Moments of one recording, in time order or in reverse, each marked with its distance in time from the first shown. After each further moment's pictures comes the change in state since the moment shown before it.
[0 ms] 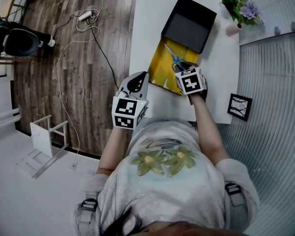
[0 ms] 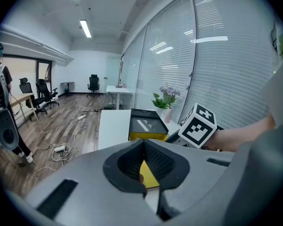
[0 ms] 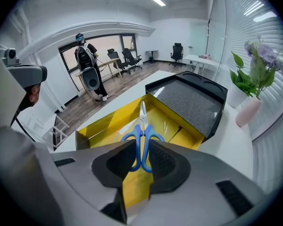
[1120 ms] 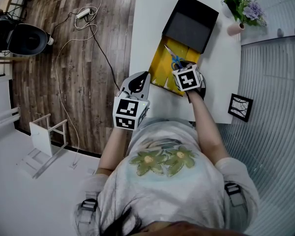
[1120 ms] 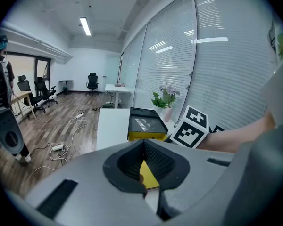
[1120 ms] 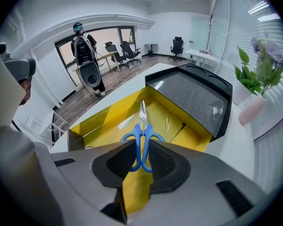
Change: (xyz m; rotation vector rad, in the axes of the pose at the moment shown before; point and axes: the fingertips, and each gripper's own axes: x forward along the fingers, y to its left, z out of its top) left arm 0.008 0.002 -0.001 -0.010 0.007 -0.022; right arm 0.022 0.001 -0.002 -0.003 0.073 -0.014
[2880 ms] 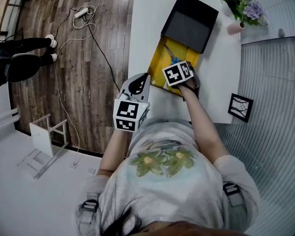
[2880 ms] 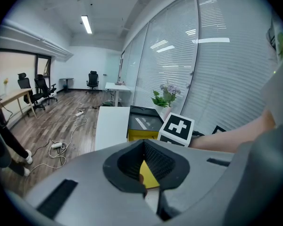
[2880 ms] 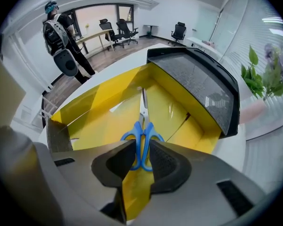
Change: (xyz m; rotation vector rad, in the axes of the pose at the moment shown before) left arm 0.007 -0.001 -0.005 -0.017 0.013 -0.004; right arm 0.032 -0.002 -0.016 -0.043 0.209 -0.114
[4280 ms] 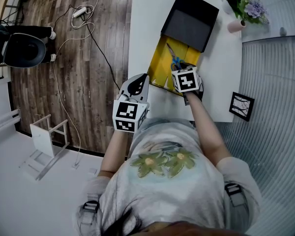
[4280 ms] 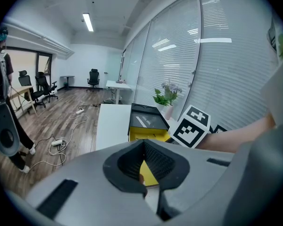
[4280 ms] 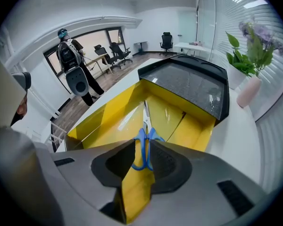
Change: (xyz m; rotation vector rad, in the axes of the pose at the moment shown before) left arm 0.001 0.007 -0.008 -0.019 0.016 0.001; right arm -0.021 0.000 -0.001 0.184 -0.183 0.115
